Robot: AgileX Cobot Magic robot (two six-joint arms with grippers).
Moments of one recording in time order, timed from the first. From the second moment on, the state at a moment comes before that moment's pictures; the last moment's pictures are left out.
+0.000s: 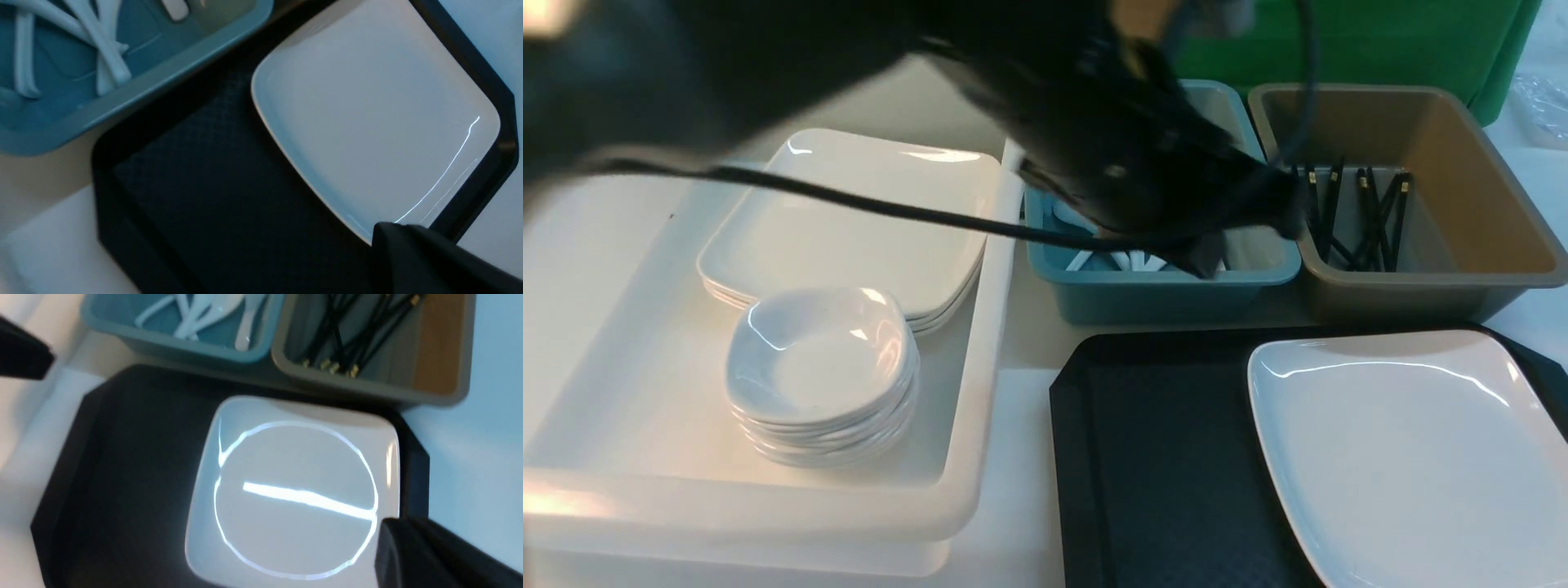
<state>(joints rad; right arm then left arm) -0.04 0.90 -1.27 0.16 1.17 -0.25 -0.77 1.81 -1.76 -0.20 1.00 -0.15</state>
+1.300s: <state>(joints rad) -0.05 0.82 -0.88 0.21 1.02 -0.23 -0.77 2.41 -1.99 -0.30 0.63 -0.06</state>
